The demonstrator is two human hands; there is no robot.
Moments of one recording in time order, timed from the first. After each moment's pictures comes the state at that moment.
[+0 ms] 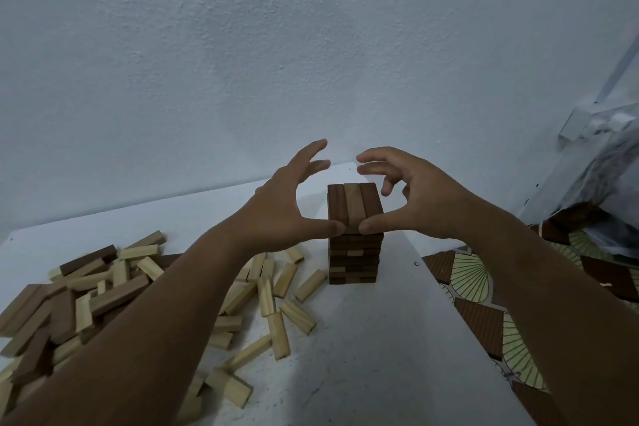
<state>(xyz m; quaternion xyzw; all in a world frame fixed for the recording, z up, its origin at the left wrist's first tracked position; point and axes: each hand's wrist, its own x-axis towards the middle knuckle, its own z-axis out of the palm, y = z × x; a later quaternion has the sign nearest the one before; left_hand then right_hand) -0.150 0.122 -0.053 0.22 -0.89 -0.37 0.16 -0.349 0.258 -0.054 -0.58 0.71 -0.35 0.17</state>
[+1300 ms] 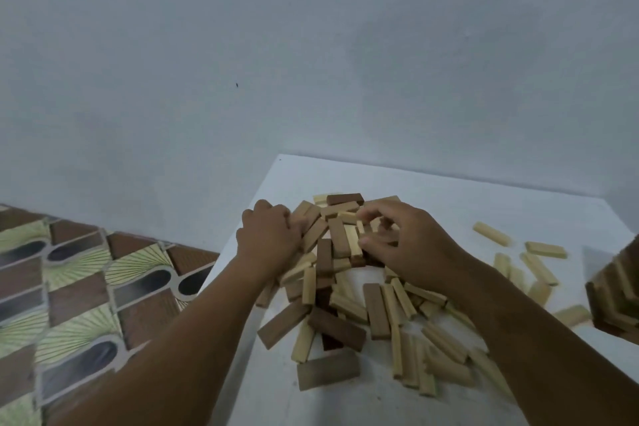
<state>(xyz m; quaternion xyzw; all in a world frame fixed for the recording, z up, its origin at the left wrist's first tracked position) 0.174 0.015 -0.147 0.68 -0.70 -0.17 0.17 -0.042 0.102 -0.101 -0.70 0.60 -0.31 0.24</state>
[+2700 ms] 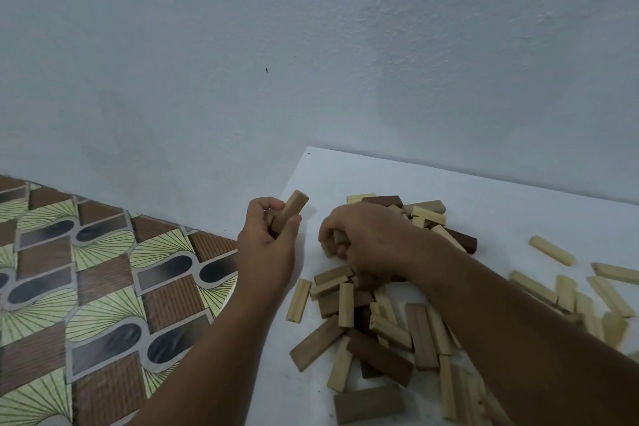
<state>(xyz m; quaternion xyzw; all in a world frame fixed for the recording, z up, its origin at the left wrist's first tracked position) 0.206 0.039 -0.158 0.57 -0.50 -0.37 0.54 0.039 0.028 -0.099 -0.82 0.54 -0.04 0.19</state>
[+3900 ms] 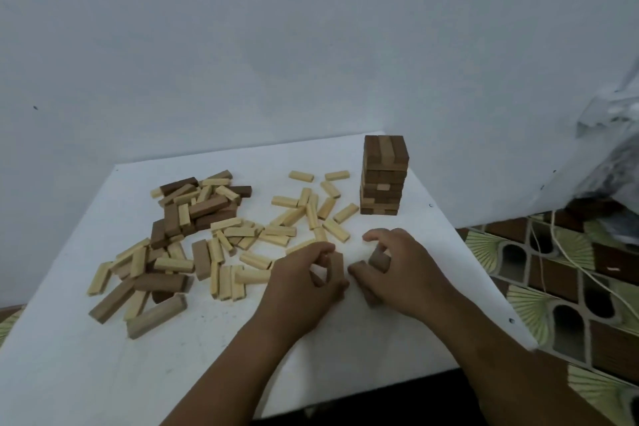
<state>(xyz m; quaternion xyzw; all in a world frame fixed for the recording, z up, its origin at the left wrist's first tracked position) -0.016 0.267 -0.134 0.39 -0.82 -0.34 0.23 -0.175 0.353 -0.125 -0.47 0.81 -0.29 0.18</state>
